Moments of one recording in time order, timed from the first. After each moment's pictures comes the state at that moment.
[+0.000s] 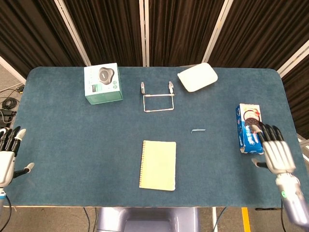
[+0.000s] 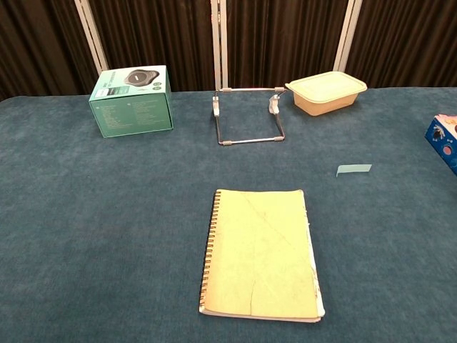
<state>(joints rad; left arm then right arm) -0.10 -1.17 -0.07 -1.58 1.49 1.52 0.14 0.25 -1.14 0.16 -1.55 -1.40 1.23 -0.14</state>
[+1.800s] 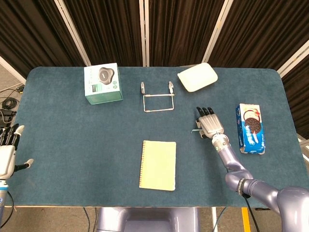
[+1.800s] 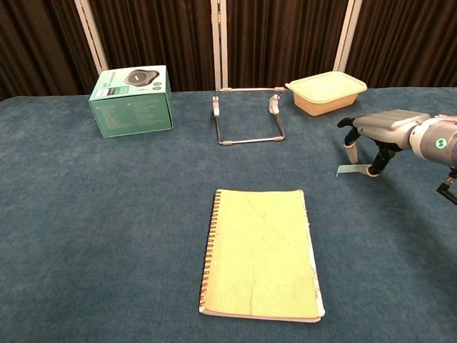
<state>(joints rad) -0.14 -1.19 -0.11 -1.57 1.34 1.42 0.17 0.80 -1.66 0.20 -0.96 -1.08 0.71 -0.29</state>
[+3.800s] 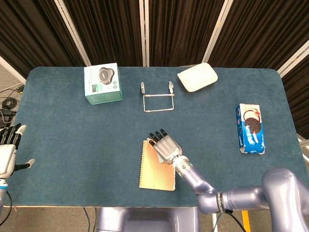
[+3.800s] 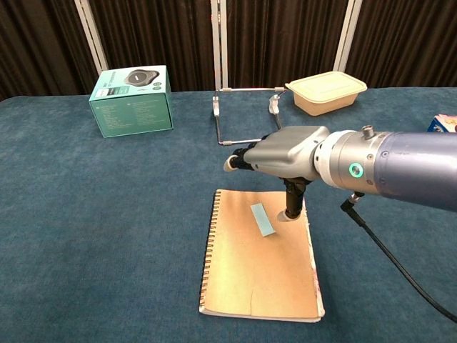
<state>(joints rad) -0.16 -1.16 -0.10 -1.57 1.35 1.38 0.10 1.08 -1.57 0.07 -1.69 -0.66 0.95 -0.90</state>
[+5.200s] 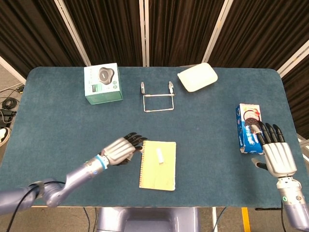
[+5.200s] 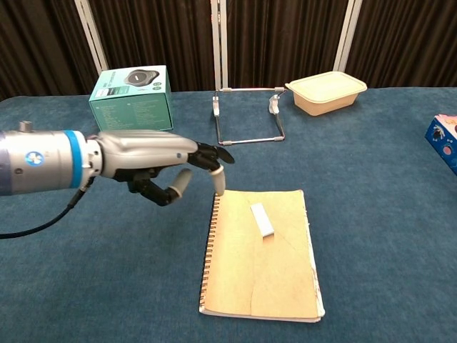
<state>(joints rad) -0.84 -1.47 -0.16 -1.59 1.37 0.61 0.19 0.33 -1.14 -0.06 -1.54 -1.38 1.52 -0.14</state>
